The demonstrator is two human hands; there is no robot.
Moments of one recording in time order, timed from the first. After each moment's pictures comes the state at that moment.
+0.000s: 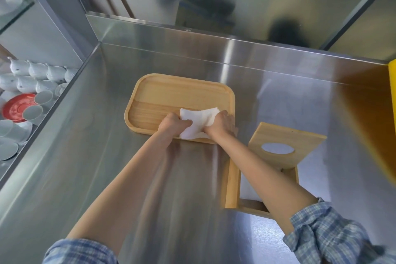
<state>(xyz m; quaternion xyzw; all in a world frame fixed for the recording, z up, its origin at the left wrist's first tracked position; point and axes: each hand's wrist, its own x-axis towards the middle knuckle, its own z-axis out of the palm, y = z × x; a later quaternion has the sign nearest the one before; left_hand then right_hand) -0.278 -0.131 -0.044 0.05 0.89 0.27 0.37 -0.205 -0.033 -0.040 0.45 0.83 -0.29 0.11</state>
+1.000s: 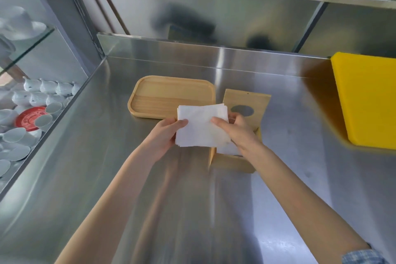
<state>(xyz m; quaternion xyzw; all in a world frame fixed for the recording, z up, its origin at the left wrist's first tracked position) -0.143 -0.208 0.030 0.07 0.65 0.63 0.43 -0.043 -0.057 0.040 0.36 0.67 -0.64 -0.08</state>
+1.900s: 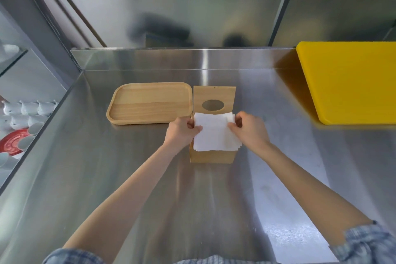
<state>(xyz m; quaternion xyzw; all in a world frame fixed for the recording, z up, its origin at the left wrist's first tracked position) -0.086 -0.132 0.035 0.23 0.87 0.34 0.26 0.029 0.000 0.033 0.40 0.87 -0.28 -0.08</state>
